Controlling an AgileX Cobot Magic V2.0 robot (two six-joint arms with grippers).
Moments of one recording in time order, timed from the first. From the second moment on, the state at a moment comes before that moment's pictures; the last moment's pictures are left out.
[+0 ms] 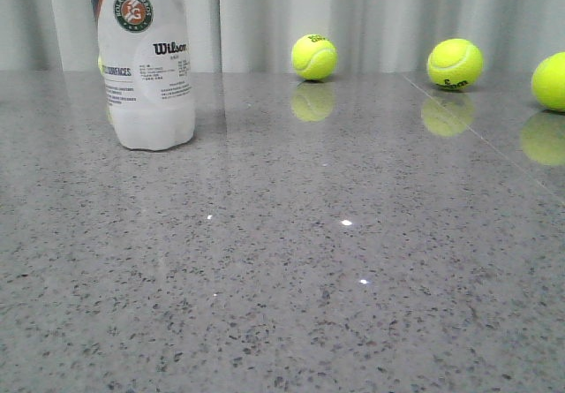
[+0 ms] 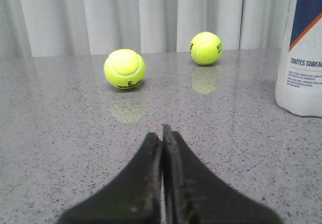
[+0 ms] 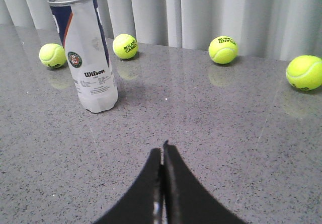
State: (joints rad) left arm -0.05 -0.01 0.00 -0.03 0.11 0.09; right arm 0.50 0.29 -0.46 0.10 0.39 0.03
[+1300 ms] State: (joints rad) left arm -0.05 -0.01 0.00 -0.04 0.10 0.09; right arm 0.18 0.28 -0.23 0.01 0.03 0.03
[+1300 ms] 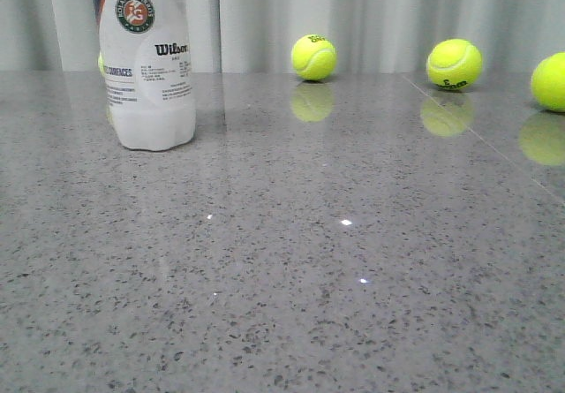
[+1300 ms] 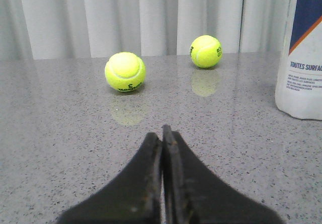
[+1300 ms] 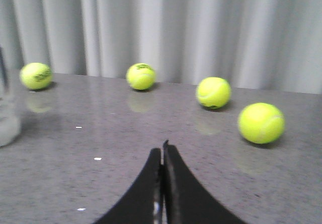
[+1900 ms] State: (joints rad) left arm -0.05 -0.01 0.00 -0.04 0.09 0.09; right arm -0.07 -0.01 0.03 -0.09 0.03 0.15
